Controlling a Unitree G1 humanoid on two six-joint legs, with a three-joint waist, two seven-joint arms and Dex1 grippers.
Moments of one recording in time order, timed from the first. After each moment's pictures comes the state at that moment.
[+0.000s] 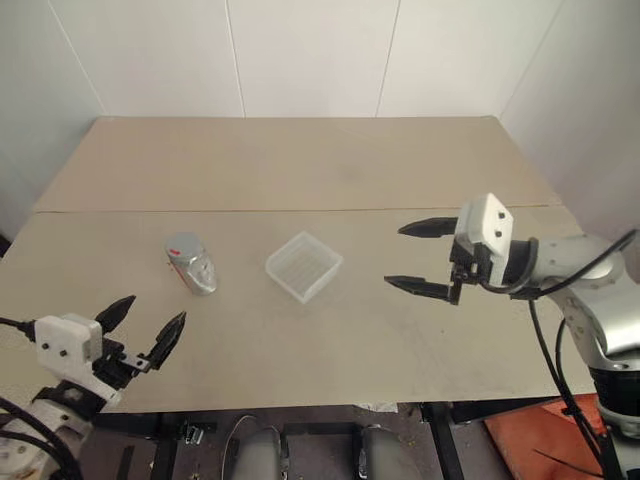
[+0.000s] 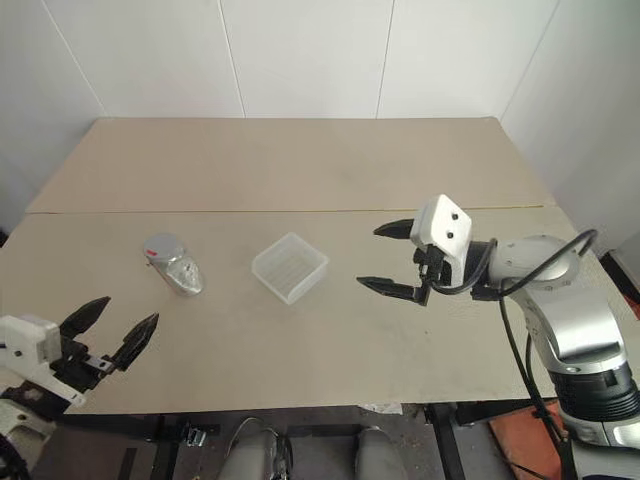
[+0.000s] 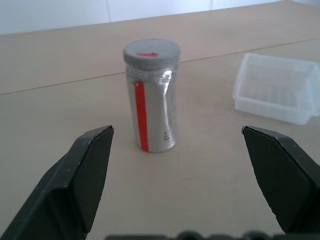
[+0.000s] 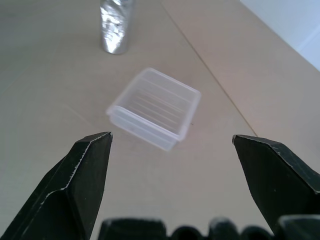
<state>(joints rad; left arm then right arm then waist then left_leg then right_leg) 0.42 0.40 0.55 -0.64 -0.50 0.33 -0.54 -0.46 -0.82 0.00 -0.36 0.44 0.48 1.02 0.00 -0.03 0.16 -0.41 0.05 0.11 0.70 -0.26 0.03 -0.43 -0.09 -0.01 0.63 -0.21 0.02</state>
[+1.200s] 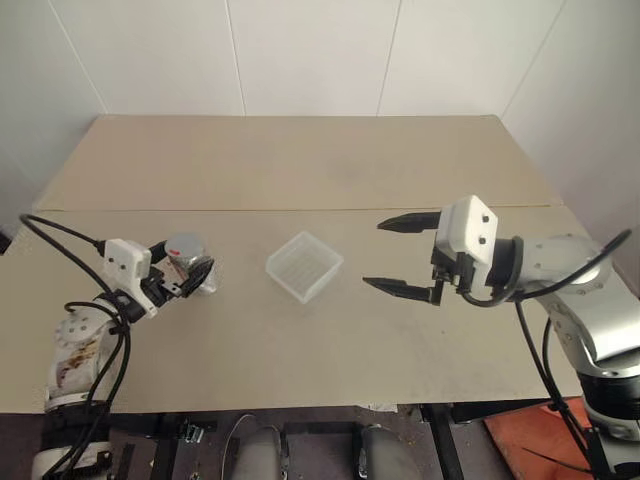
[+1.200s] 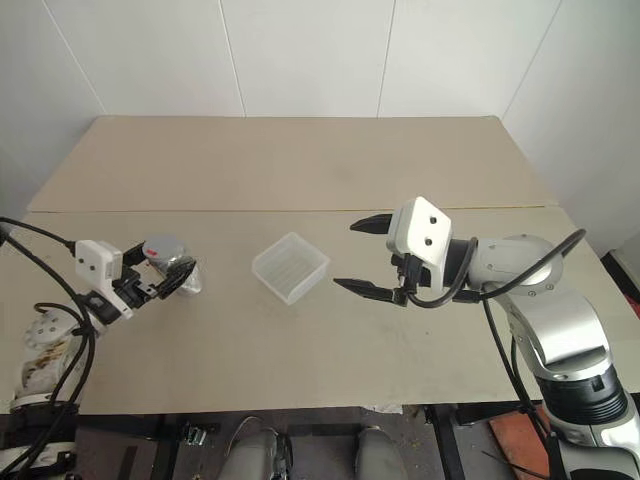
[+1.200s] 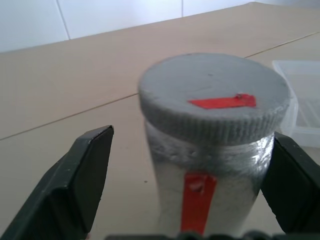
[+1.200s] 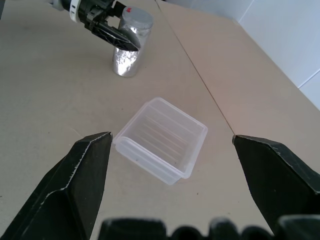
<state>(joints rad) -0.23 0.57 0.29 0.20 -0.37 0.06 -0.79 -0.49 -0.79 0.02 -0.48 0.42 0.50 0.96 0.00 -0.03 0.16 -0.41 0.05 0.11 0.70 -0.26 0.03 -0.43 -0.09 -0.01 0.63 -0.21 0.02</state>
